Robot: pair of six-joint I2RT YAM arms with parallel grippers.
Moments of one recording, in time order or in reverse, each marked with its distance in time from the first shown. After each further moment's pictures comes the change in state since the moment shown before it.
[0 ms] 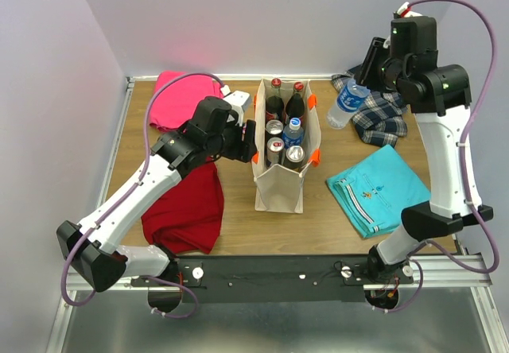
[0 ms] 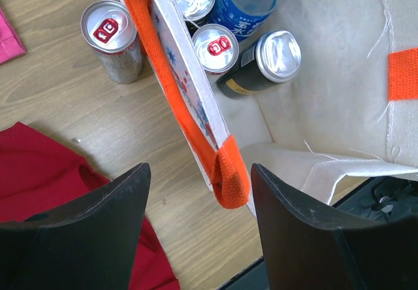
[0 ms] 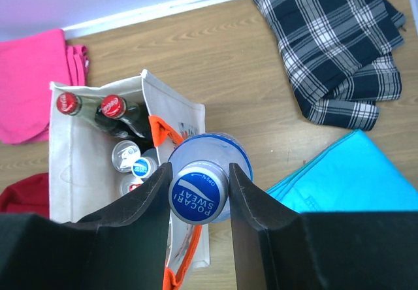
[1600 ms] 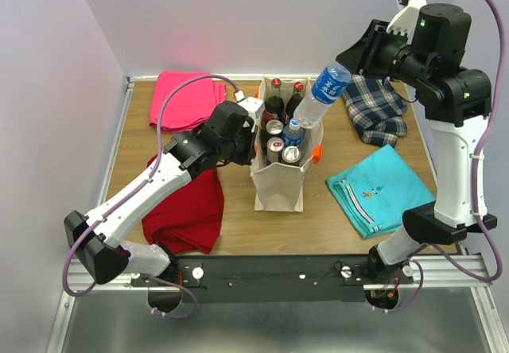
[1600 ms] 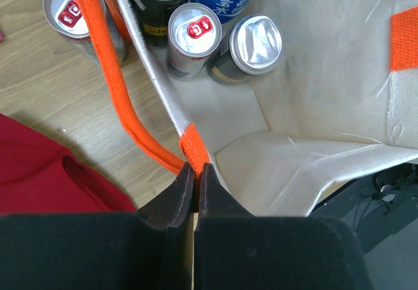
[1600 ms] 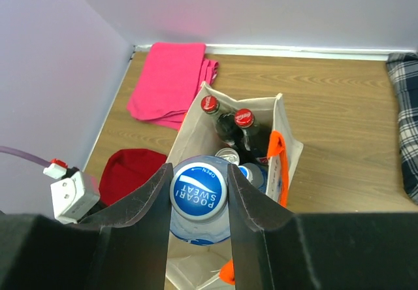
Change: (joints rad) left arm -0.100 0.049 0.031 -0.047 -0.068 -0.033; right arm 0.000 -0.029 0.127 0.129 -0.395 -0.037
